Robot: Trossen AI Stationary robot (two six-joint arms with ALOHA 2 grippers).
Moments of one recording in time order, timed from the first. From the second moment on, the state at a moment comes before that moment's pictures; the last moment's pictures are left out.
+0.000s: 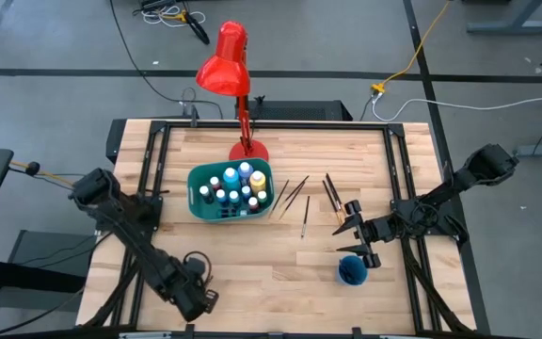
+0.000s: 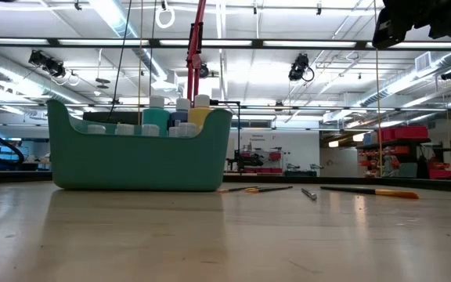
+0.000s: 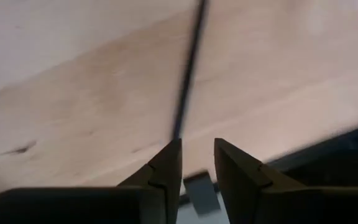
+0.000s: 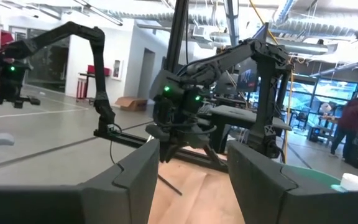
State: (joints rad) left arm -0.86 1.69 1.11 -0.71 0.05 -2.05; right arm 0.50 1.17 0.12 1.28 0.14 -0.21
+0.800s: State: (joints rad) left arm -0.89 1.85 1.11 -0.57 0.12 -2.08; right arm 0.50 1.17 0.12 1.27 0.14 -0.20
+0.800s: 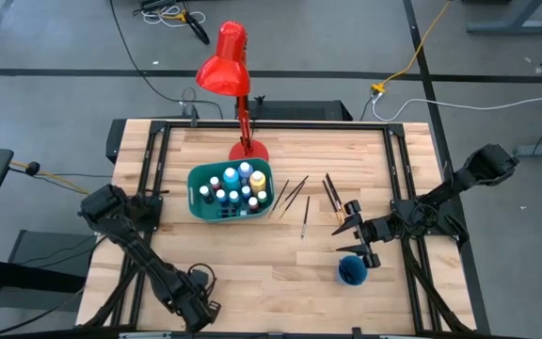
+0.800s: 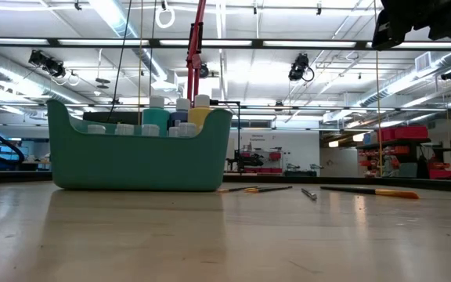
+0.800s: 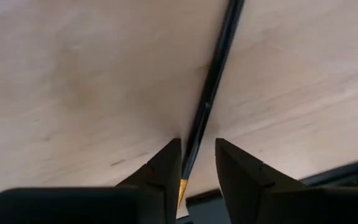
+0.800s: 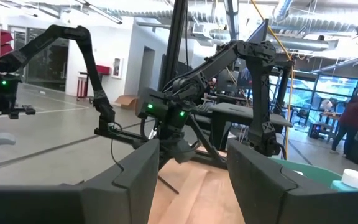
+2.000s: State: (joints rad) left arm -0.68 1.84 1.02 -0.63 -0.15 -1.64; right arm 0.37 1.32 0.48 0.74 0.06 -0.19
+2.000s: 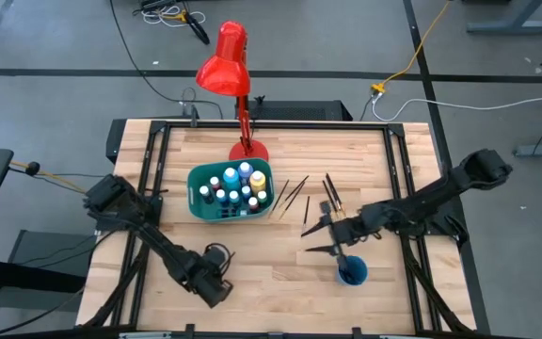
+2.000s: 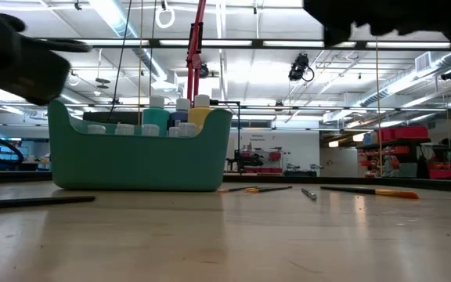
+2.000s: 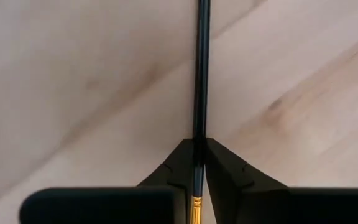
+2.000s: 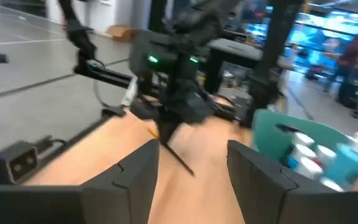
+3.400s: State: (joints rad) left arm -0.45 1.86 1.02 -0.34 -0.31 -0.93; right arm 0.15 2.14 0.96 0.73 -0.17 -0.11
